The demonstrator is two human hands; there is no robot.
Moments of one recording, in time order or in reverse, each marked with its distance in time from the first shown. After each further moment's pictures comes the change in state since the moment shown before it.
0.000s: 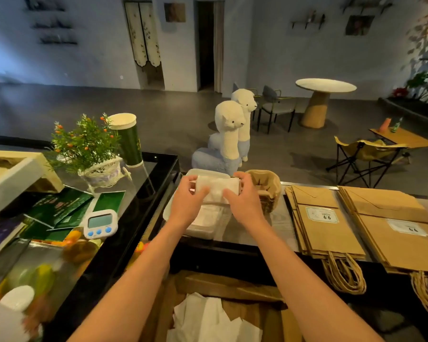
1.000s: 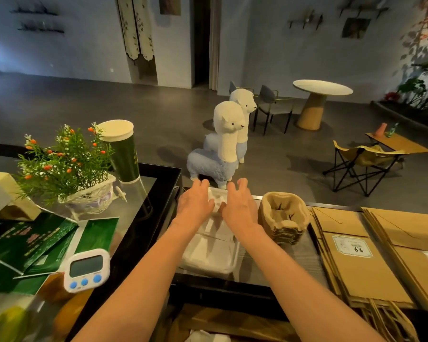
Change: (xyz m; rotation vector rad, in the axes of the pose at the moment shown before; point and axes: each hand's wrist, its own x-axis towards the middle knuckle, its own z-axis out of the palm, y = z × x) left_hand 0.129 -0.047 0.012 0.930 -0.165 0.163; right_hand 0.107 0.027 0.077 -0.931 0.046 -0.100
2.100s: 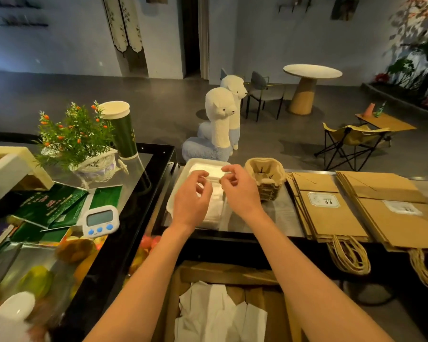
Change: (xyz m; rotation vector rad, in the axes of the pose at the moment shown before) left_hand -0.137 0.027 -0.019 -0.681 0.272 0.072; right_hand -0.101 0.015 -0.057 0.771 0.066 0.060
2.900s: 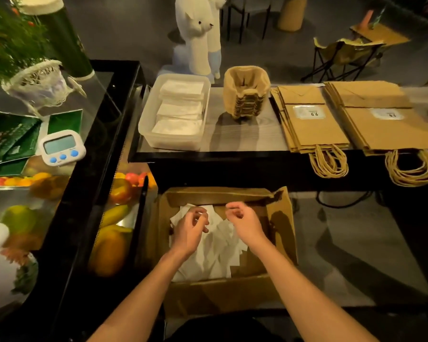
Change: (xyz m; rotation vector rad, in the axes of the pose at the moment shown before) left_hand -0.234 -0.100 0.046 -0.120 -0.452 -0.542; right_hand -0.223 0.159 0.011 0.087 -0.186 0.614
